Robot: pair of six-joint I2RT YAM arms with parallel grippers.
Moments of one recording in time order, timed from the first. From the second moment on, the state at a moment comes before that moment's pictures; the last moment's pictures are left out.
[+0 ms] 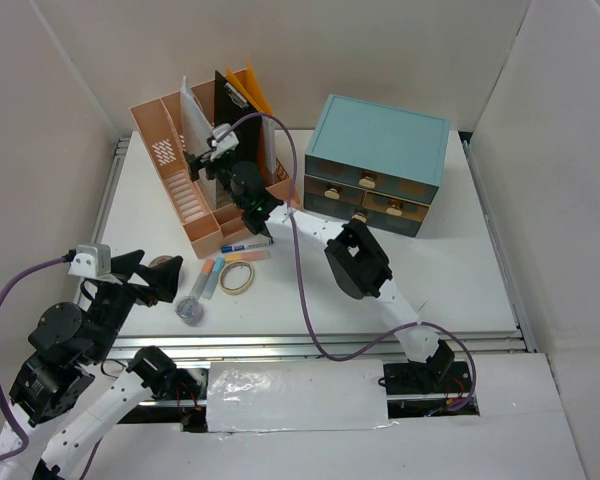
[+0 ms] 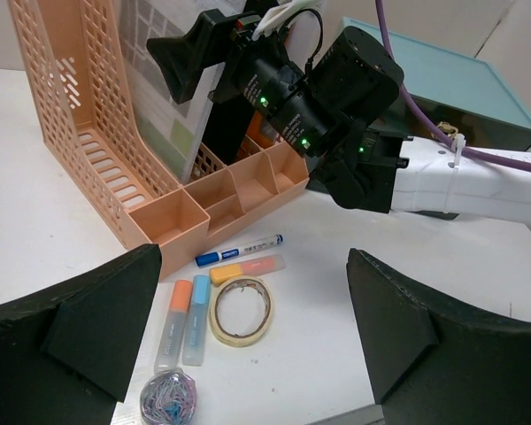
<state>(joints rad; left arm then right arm) -0.62 0.20 0.84 -0.62 -0.38 -0.27 0.87 2.47 2.09 0.71 0.23 -0.07</state>
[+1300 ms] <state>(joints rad) -0.61 0.44 0.90 -0.66 -0.35 -0.35 0.66 0.86 0.78 0.05 0.61 0.55</state>
